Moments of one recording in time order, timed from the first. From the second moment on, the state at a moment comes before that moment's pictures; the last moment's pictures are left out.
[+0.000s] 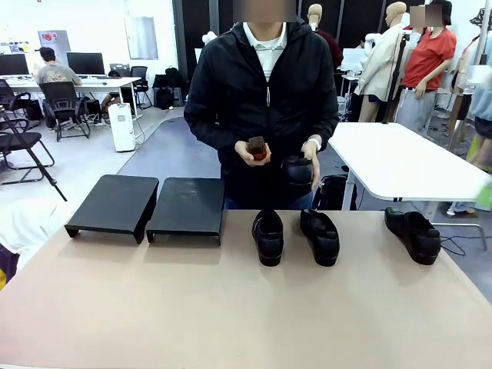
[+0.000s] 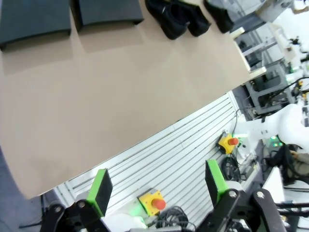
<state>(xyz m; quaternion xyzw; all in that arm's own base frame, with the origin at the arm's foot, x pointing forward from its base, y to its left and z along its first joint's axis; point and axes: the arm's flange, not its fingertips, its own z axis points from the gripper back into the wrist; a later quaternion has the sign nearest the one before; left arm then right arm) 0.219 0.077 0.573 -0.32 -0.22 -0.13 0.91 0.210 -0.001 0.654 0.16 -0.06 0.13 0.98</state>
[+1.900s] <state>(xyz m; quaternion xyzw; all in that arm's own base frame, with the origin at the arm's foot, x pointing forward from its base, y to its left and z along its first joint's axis) 0.219 0.078 0.574 -0.32 -0.22 -0.13 0.91 0.218 -0.035 0.638 0.15 -0.23 0.12 0.95</state>
